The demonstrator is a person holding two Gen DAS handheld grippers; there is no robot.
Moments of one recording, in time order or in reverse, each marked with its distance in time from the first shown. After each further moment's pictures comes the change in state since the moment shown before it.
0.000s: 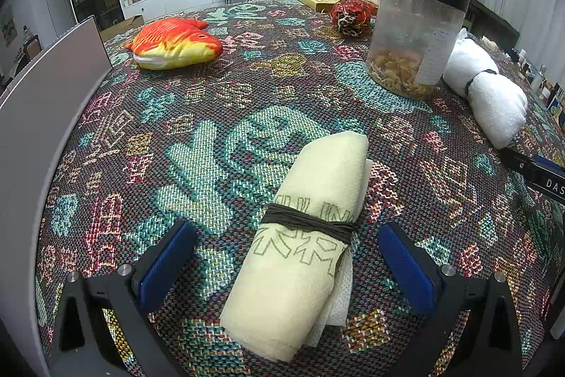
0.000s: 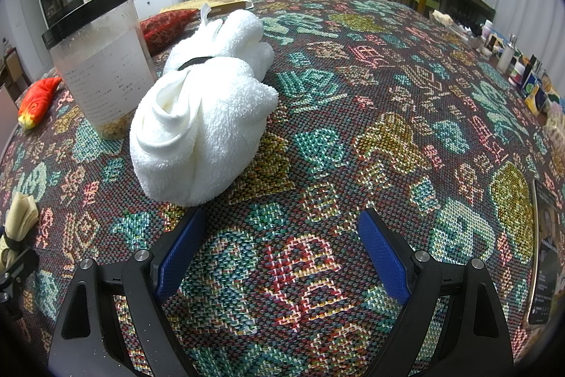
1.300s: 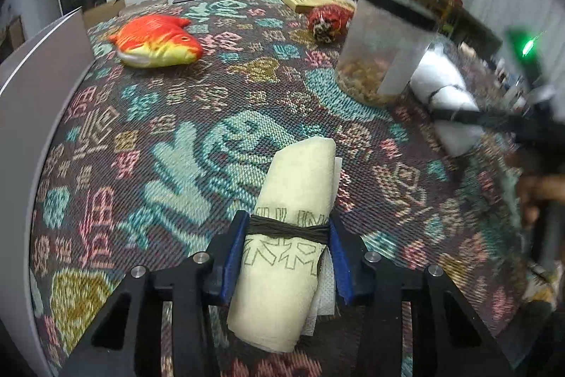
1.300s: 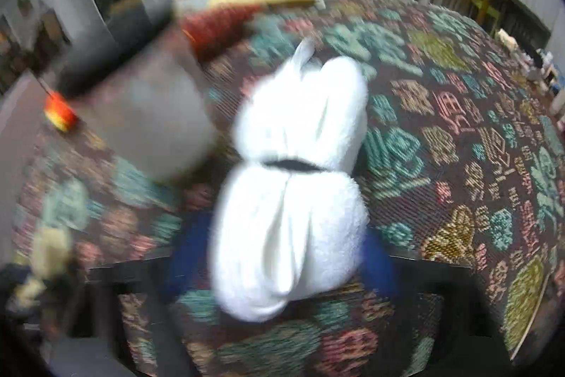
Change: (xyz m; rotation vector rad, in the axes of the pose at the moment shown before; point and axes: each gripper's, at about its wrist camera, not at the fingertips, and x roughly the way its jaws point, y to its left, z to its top) left arm -0.034 0.001 0.009 -0.055 0.044 -0.152; right arm 0.030 0.029 0.074 -0.156 0.138 0.148
